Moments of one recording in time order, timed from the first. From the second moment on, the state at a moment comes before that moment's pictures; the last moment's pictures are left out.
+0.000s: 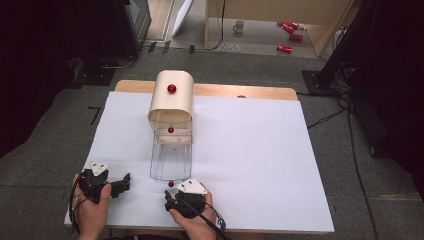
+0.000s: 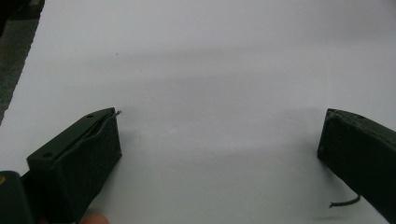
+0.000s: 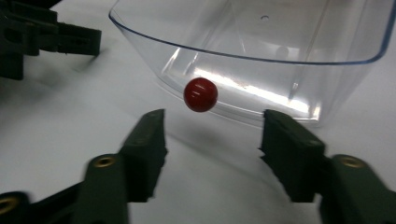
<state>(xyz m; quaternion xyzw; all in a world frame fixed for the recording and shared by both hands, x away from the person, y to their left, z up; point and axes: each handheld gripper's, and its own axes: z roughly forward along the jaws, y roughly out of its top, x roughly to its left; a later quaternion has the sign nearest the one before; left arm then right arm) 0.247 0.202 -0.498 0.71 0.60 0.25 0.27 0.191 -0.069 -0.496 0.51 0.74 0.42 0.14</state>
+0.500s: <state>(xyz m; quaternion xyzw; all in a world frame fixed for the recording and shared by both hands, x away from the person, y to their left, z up) 0.247 0.202 -0.498 0.71 0.60 0.25 0.27 0.197 -0.062 -0.490 0.51 0.73 0.44 0.13</state>
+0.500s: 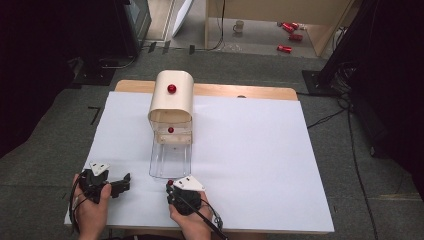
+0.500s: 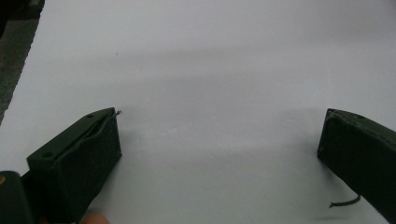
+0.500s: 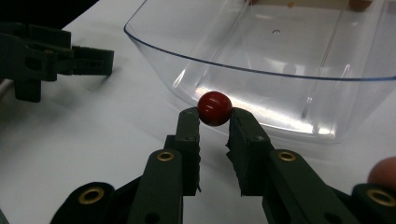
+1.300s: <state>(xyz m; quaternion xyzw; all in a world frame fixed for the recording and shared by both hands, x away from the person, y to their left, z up) 0.247 0.202 -0.498 0.71 0.60 0.25 0.27 0.262 -0.060 -0.468 0.52 0.72 0.44 0.16</state>
